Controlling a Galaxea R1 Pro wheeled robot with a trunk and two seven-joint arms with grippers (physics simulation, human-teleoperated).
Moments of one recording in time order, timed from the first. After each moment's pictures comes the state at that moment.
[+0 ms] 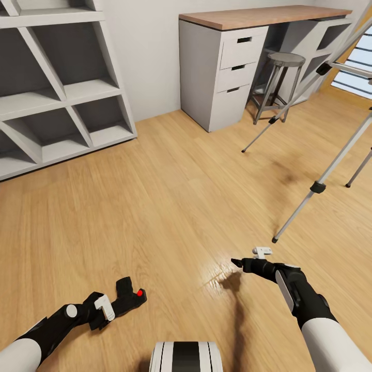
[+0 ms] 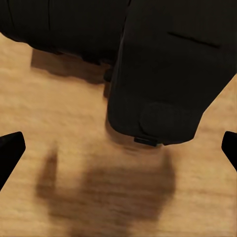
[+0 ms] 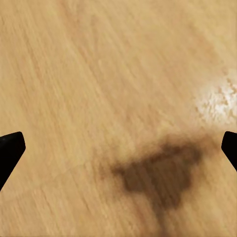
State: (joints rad) left arm -0.62 0.29 -0.29 -0.39 -0.50 -0.08 -0.44; right arm -0.64 -0.10 -0.15 -0.83 0.00 0.49 0.51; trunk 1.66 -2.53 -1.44
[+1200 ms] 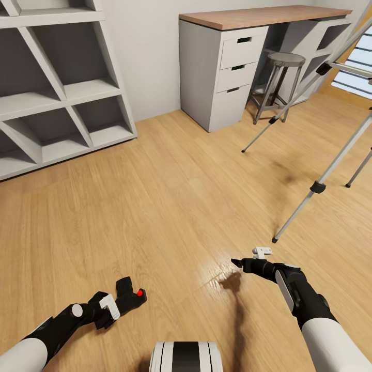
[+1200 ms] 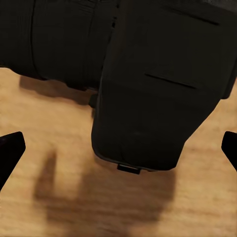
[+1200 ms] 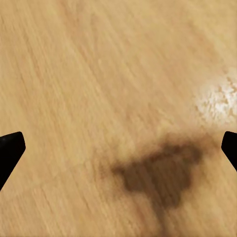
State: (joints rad) left arm -0.62 0.26 -0.29 -0.40 -0.50 -0.07 -0.43; right arm -0.64 -0.10 -0.15 -0.83 0.00 0.49 0.51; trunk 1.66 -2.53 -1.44
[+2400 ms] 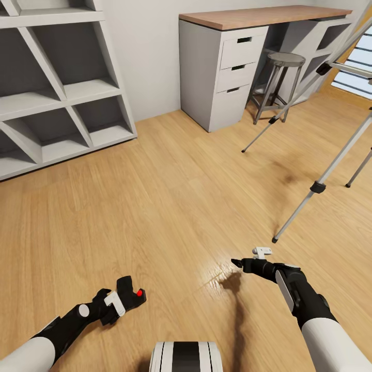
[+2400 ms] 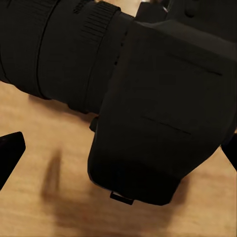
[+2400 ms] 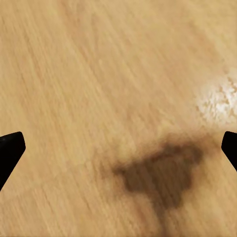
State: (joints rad) left arm -0.63 0.22 -0.29 -0.38 -0.50 -0.07 -0.33; right arm -0.64 -0.10 -0.15 -0.83 -0.01 0.50 0.51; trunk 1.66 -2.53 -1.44
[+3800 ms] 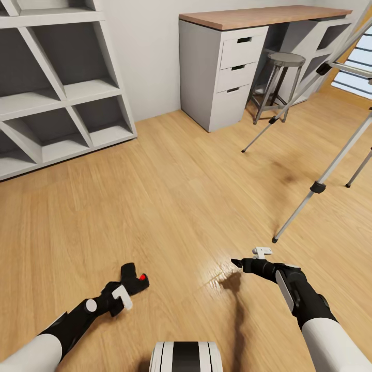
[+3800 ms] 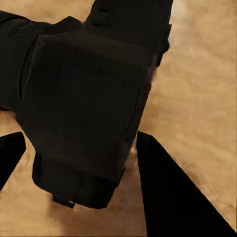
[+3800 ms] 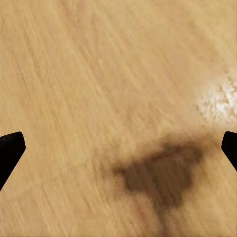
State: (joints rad) left arm -0.63 0.19 -0.29 -0.44 -0.51 -0.08 -0.32; right arm -0.64 -0.10 -0.15 -0.83 -0.01 0.50 0.51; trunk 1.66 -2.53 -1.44
